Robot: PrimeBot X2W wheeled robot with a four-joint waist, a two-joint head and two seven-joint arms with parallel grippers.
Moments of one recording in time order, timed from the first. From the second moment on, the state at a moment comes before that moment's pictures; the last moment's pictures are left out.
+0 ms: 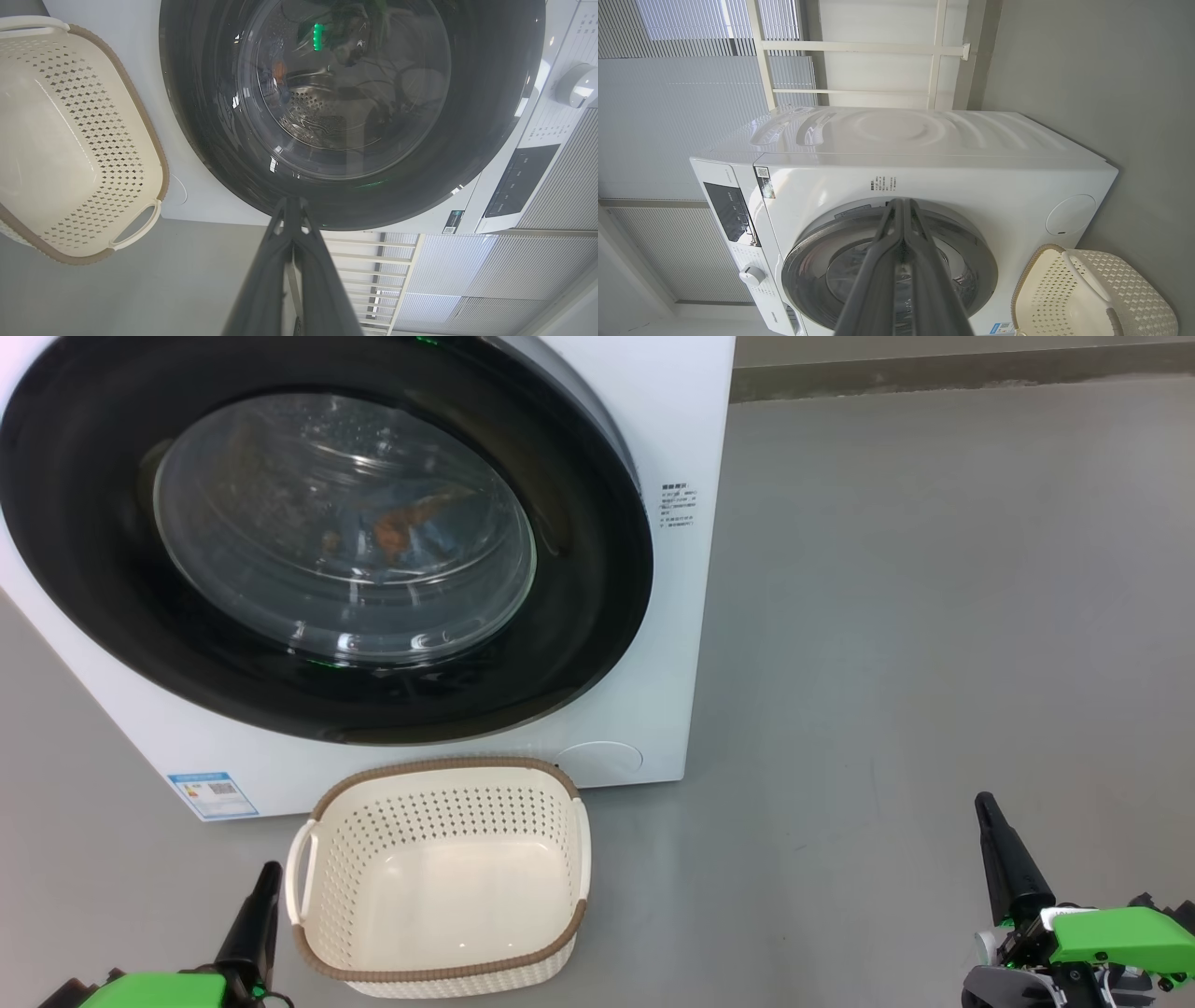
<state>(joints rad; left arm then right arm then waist) -0.07 0.04 0.08 0.27 -1.60 -0.13 0.11 -0.10 -0.05 -0.14 0.28 1.60 0.13 0.11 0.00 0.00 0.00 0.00</state>
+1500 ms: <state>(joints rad) -0.07 0.04 0.08 0.27 -1.60 -0.13 0.11 -0.10 -0.05 -0.14 0.28 1.60 0.13 0.11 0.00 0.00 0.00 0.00</state>
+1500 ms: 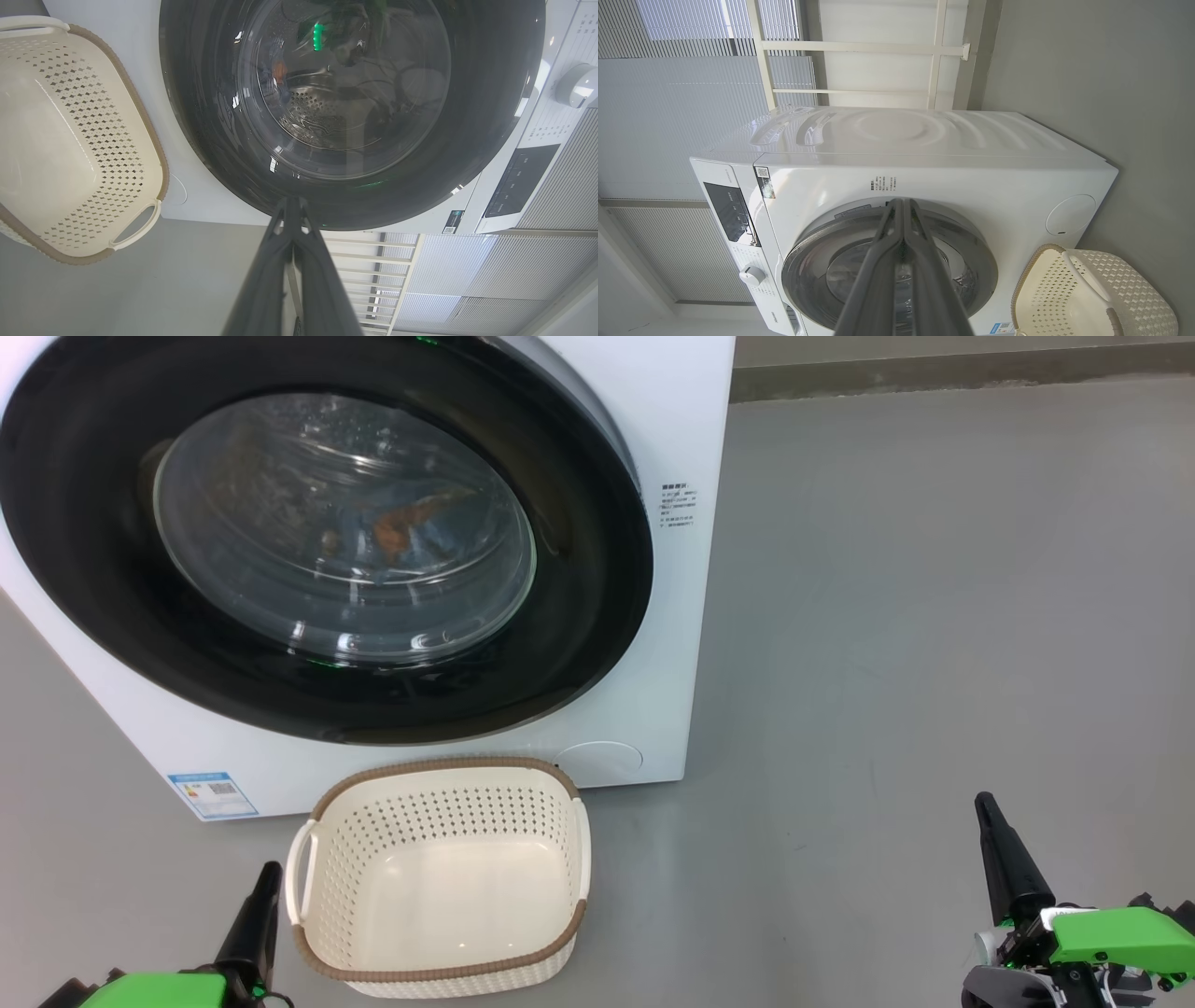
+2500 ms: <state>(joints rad) -0.07 0.04 0.08 0.27 -1.60 -0.13 0.11 -0.10 -0.05 -0.14 0.28 1.60 0.13 0.11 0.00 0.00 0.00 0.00</state>
